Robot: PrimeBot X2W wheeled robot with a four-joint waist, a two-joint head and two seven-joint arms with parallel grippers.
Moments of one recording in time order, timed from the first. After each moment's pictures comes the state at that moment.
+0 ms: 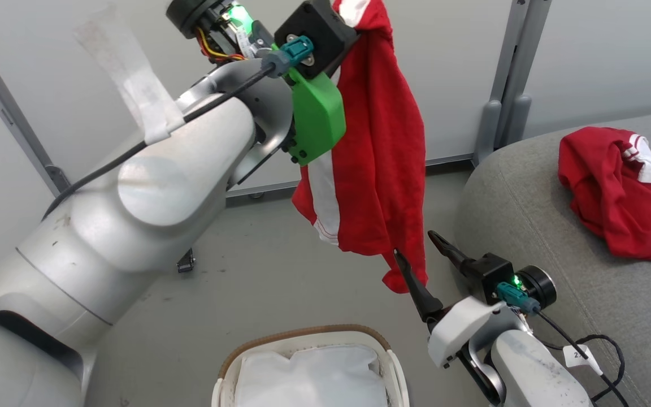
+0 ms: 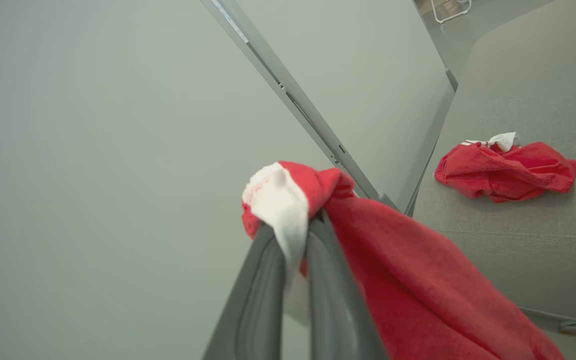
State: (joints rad) left arm -1.22 0.24 -1.06 0.49 -0.55 -0.13 0.04; right arm -0.33 -0.05 0.35 0.48 0.16 0.13 -0.26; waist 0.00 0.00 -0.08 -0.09
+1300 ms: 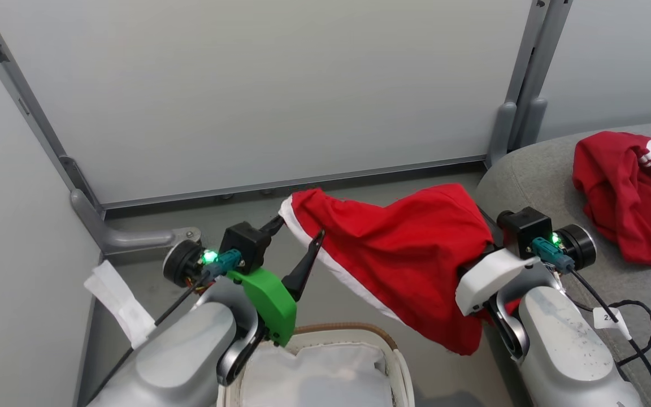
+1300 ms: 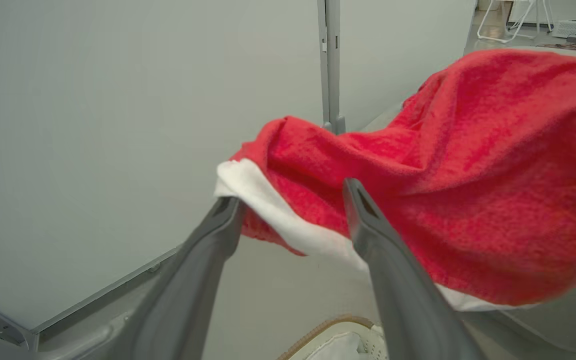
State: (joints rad) left arm -0.66 0.26 -1.05 0.58 -0.76 -0.01 -0.23; right arm -0.44 -0.05 0.19 0.52 0.08 0.13 -0.26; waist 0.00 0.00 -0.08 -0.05
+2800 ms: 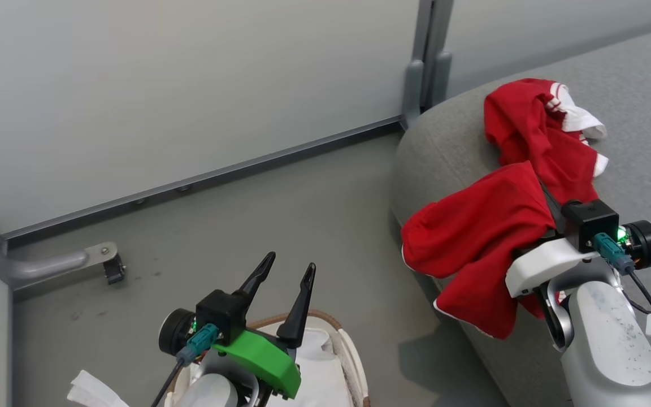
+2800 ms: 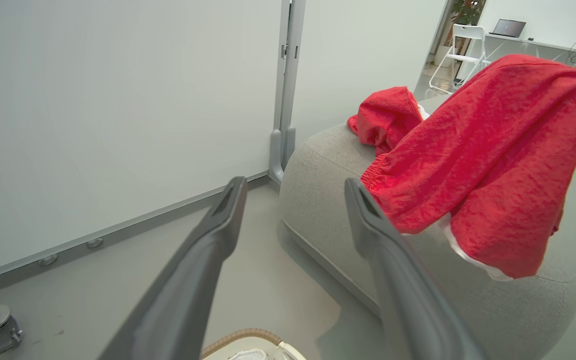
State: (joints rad) left arm -0.25 0.14 -0.61 0.35 -0.48 -0.05 -0.26; right arm -0.38 -0.05 -0.04 0.39 -0.06 0.13 -0.26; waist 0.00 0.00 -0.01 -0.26
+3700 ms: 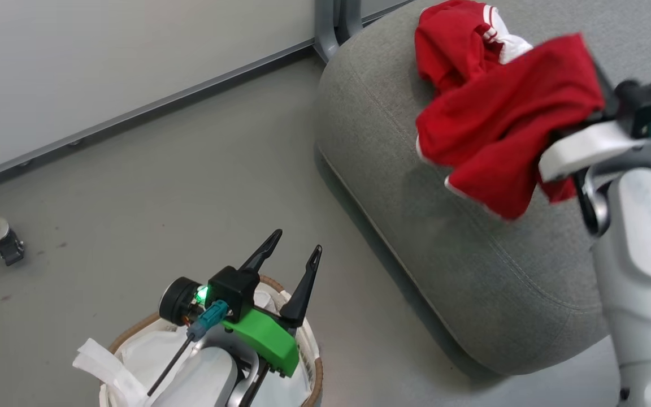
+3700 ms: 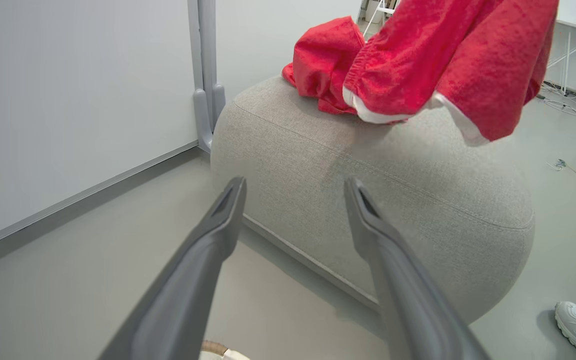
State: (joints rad) left arm -0.34 0.13 -0.61 0.41 -0.38 -0.11 -0.26; right arm -0.68 -0.09 -0.10 0.44 -0.08 0.13 -0.26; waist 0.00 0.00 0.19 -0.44
